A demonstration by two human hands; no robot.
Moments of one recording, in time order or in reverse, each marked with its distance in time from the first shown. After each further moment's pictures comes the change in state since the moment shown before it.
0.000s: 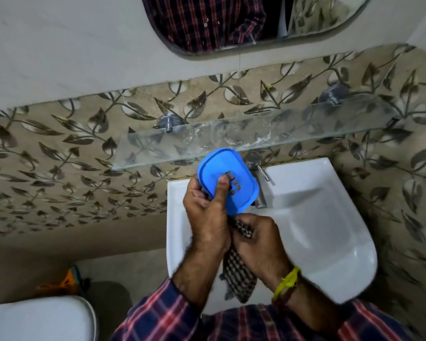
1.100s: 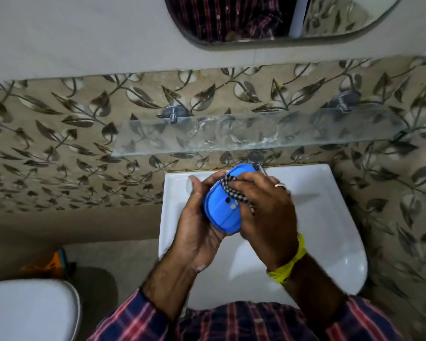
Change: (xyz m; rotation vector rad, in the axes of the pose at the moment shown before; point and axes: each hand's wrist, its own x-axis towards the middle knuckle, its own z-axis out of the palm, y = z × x) left_hand -0.007 0.018 -0.034 -0.401 -0.382 -0.645; right_hand 0.025 -0.045 -0.023 -0.579 0.193 -0.585
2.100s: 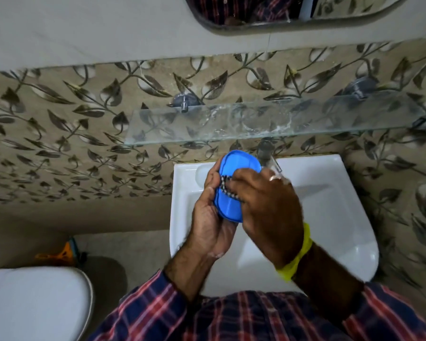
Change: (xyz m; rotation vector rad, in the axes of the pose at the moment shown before) left_hand 0.002 -0.009 -0.005 -0.051 0.240 -0.009; right_hand -0.001 -0.022 -0.002 -0.242 -0.217 -0.104
